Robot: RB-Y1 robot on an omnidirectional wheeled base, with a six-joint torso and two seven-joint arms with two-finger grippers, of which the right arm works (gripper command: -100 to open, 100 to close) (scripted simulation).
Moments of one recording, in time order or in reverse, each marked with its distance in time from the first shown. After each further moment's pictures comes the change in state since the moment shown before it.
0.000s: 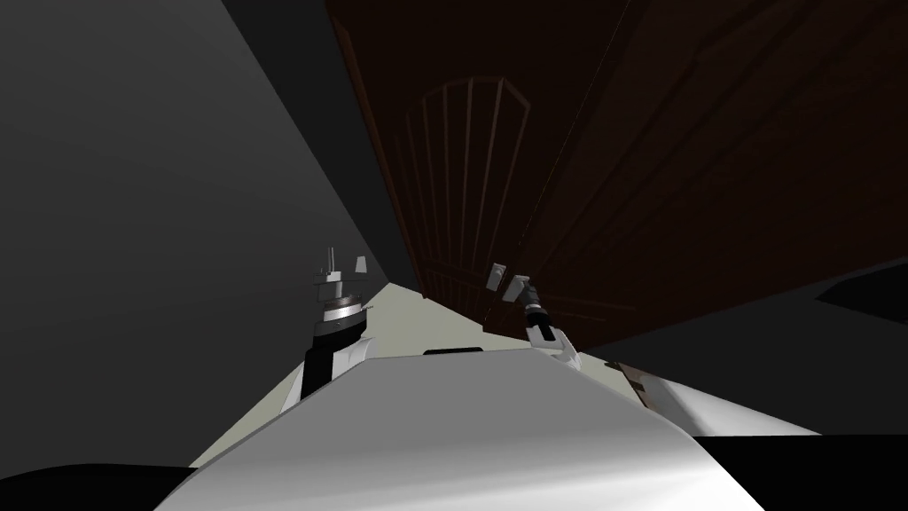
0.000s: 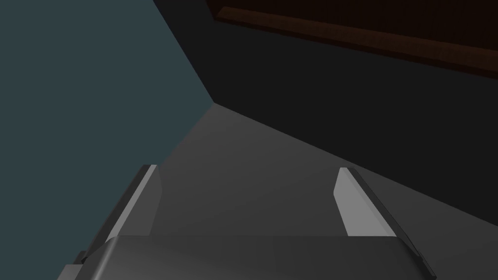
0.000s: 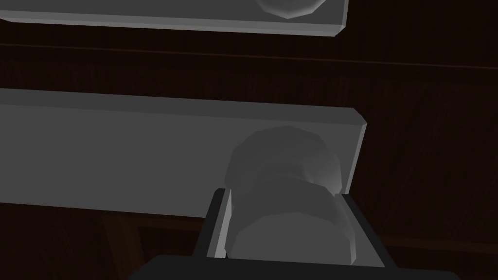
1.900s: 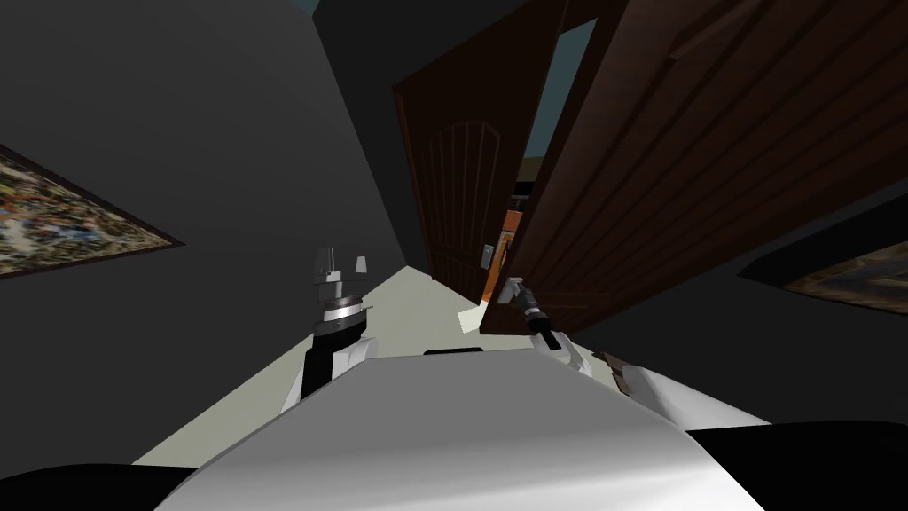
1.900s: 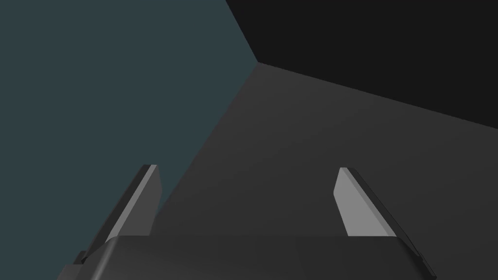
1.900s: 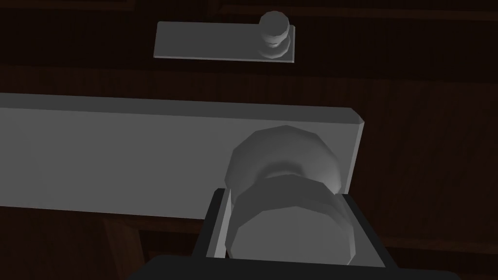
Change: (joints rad) arm 0.097 -0.107 0.143 -0.068 0.032 -0.068 -0.134
